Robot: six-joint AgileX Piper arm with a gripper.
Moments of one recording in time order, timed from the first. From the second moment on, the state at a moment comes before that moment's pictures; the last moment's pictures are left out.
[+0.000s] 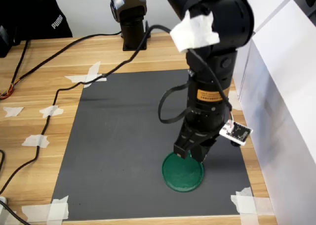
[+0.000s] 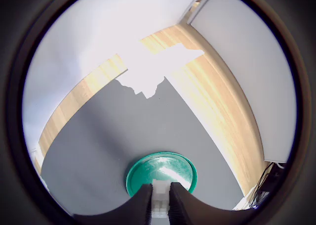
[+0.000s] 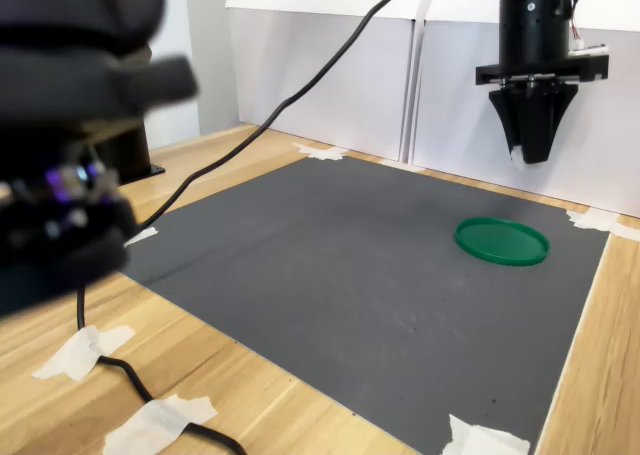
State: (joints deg) arm 24.2 124.3 -115.0 -9.0 65.6 -26.5
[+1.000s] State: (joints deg) arm 18.4 128.1 -116.0 -1.9 69.5 -26.9
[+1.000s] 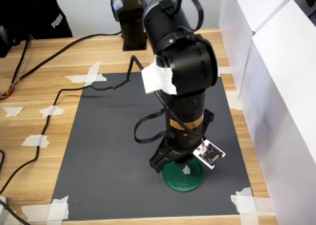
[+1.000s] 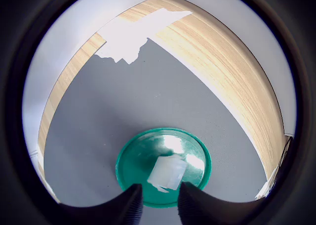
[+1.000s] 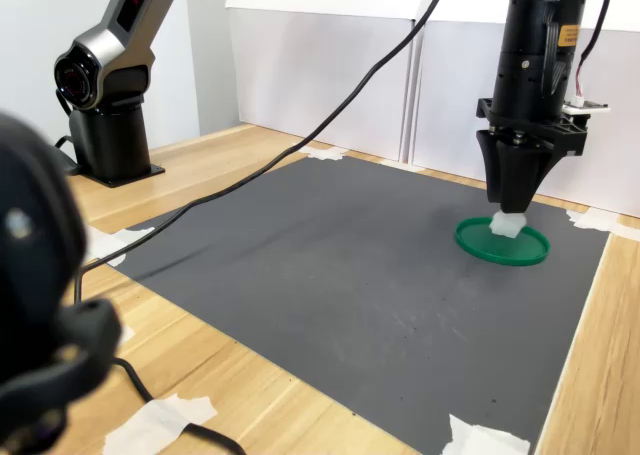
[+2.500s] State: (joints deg) arm 9.3 63.3 -48.0 10.4 23.1 -26.9
